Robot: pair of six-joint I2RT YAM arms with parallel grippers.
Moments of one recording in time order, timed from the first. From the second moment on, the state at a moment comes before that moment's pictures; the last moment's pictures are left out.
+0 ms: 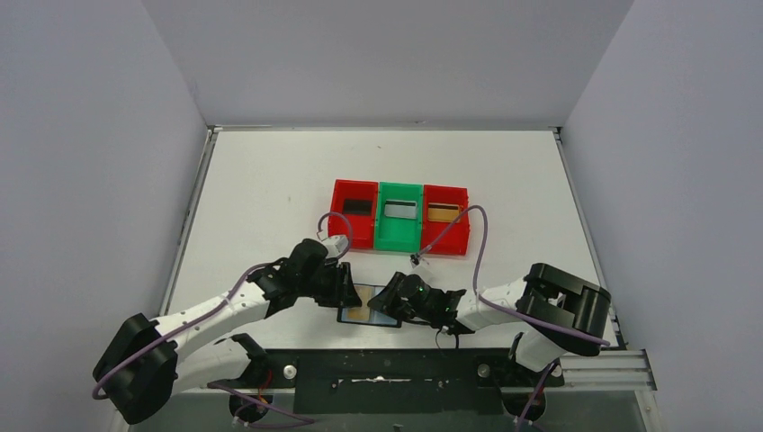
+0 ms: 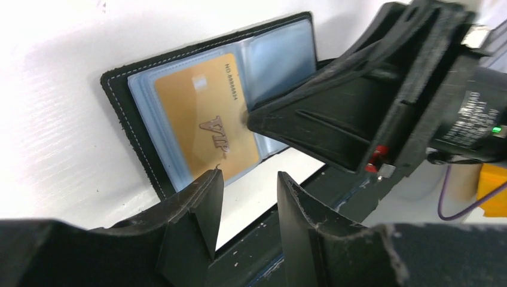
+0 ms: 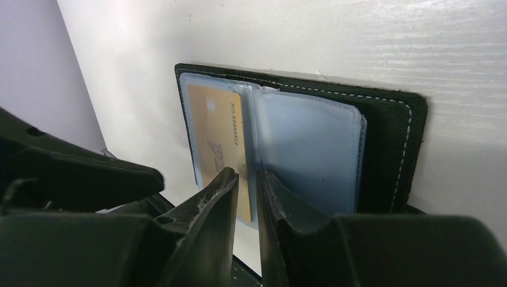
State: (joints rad) left arm -0.73 1.06 0.49 -0.25 0.29 -0.68; right arm 1.11 1.54 0.44 0.42 0.15 1.38
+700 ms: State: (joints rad) left arm -0.80 1.15 0.43 -0.22 0.16 -0.79; right arm 1.07 1.59 0.43 0.52 0.08 1.36
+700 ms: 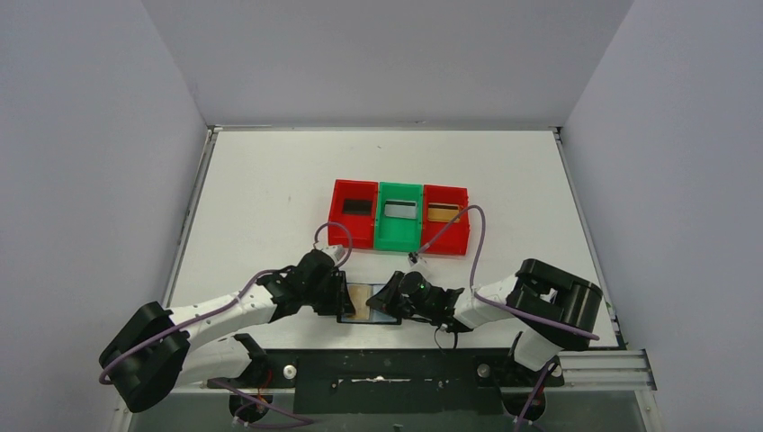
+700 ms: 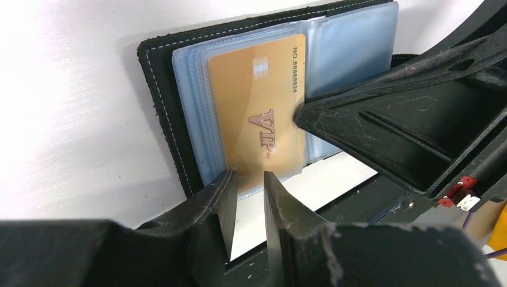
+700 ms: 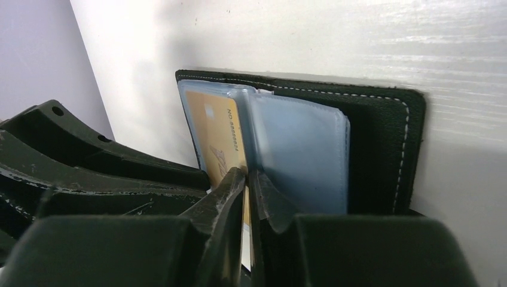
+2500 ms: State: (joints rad) left arm -0.80 1.24 0.50 -0.20 0.14 -0.75; right arm 1.05 1.52 0.37 0.53 0.08 1.39
